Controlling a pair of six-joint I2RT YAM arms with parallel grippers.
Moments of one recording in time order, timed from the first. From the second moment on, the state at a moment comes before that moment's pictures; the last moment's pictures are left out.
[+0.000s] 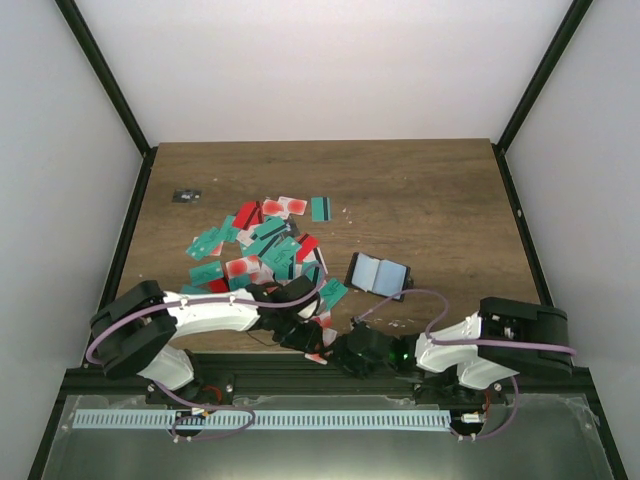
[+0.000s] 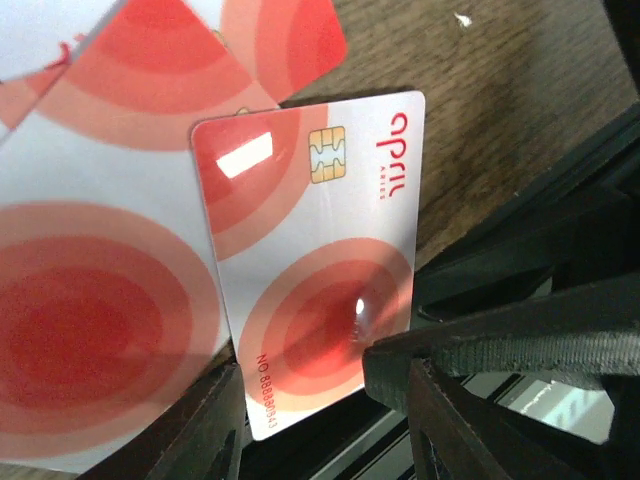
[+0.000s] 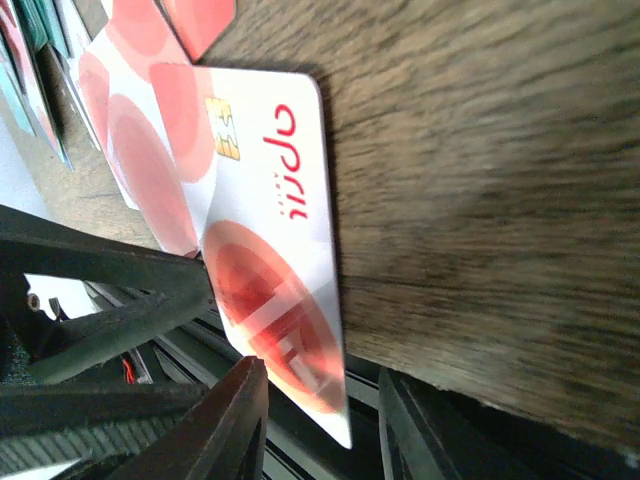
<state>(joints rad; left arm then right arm) -1.04 1.50 0.70 -0.43 0.39 -0.71 1.32 1.40 0.23 0.46 -0.01 1.68</state>
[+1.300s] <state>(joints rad) -0.99 1.23 0.87 -0.63 0.24 -0.78 1.26 0.86 0.24 0.06 -0.06 1.51</state>
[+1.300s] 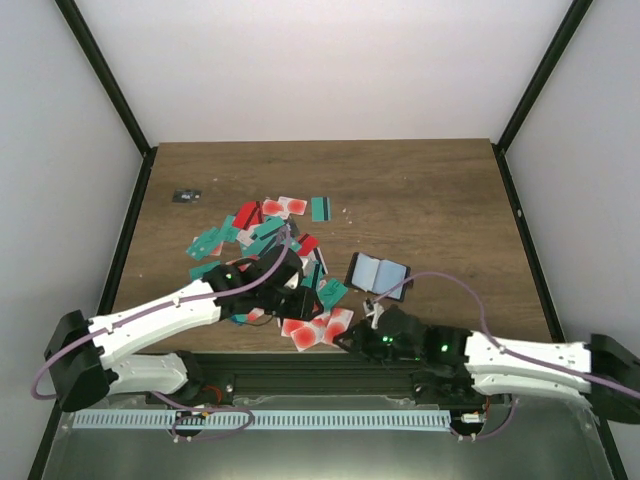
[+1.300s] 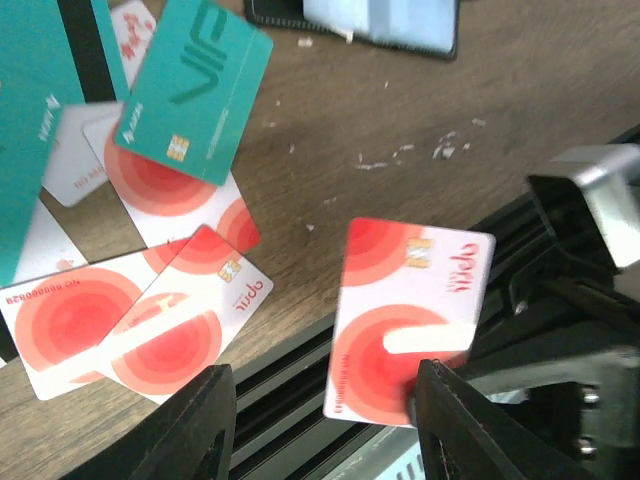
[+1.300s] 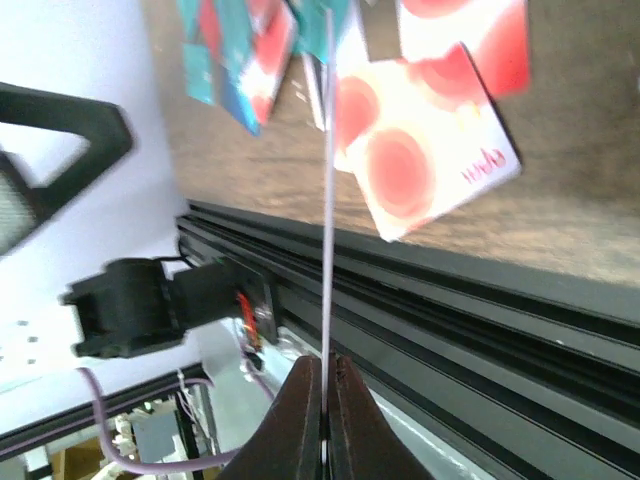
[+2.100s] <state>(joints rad) -0.94 1.62 1.31 -0.73 0.24 -0.70 0.40 0.88 0.57 -0.52 -0.45 0.85</state>
